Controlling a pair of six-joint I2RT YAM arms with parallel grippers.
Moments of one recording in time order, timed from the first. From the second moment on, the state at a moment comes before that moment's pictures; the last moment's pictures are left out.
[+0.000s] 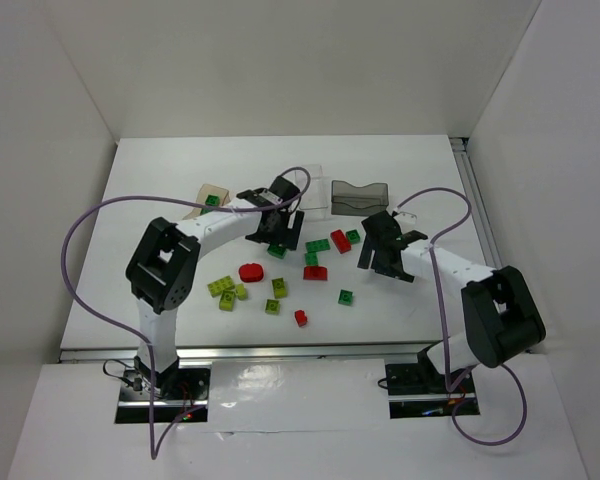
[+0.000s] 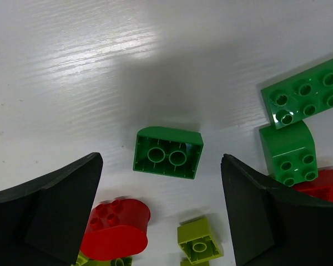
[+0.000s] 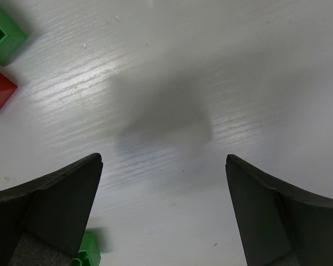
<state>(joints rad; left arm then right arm) -0.60 1.96 1.47 -0.64 -0.18 -0.38 0.42 1.43 0.78 -0.52 0.41 0.70</state>
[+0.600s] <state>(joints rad) -0.63 2.04 1.48 -0.62 -0.20 -0.32 0.42 1.43 0.78 -0.52 0.41 0.70</state>
